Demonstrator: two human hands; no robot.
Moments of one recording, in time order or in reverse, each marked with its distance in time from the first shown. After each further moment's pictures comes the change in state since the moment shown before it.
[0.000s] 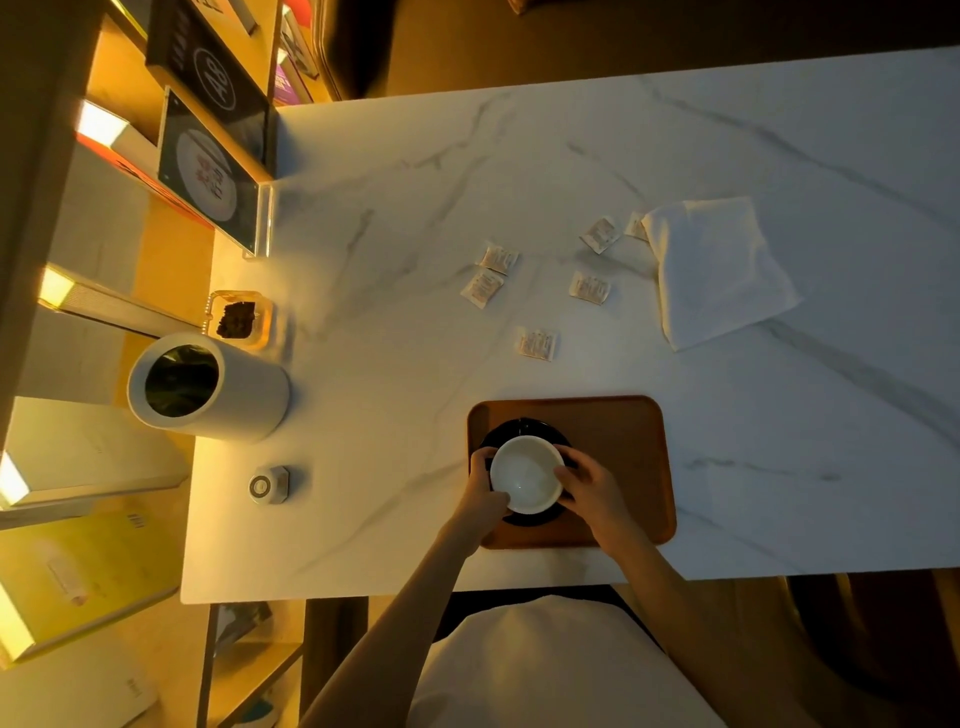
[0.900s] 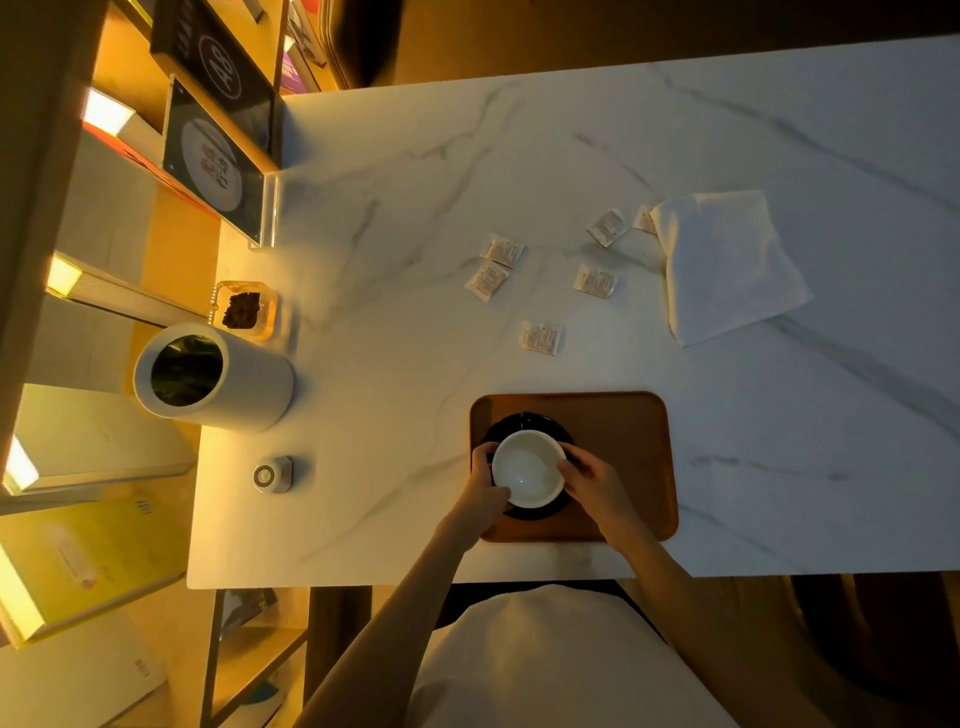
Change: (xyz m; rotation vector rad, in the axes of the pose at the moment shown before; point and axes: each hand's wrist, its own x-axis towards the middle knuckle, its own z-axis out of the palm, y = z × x) left_hand -0.002 0.000 -0.003 -0.001 -0.037 -0.015; right_hand 0.008 0.006 -0.010 -0.232 -0.039 -0.041
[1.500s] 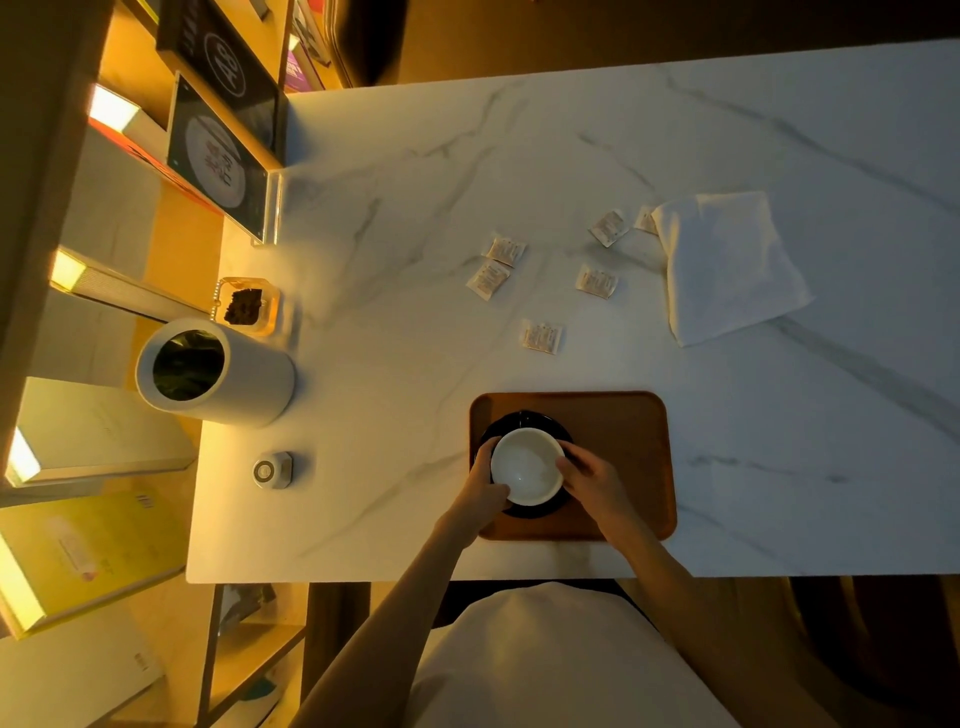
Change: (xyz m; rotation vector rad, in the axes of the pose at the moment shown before) left_hand -0.005 0.005 0.001 0.038 -0.015 0.037; right_hand 0.000 -0.002 -0.002 -0.008 -0.010 0.008
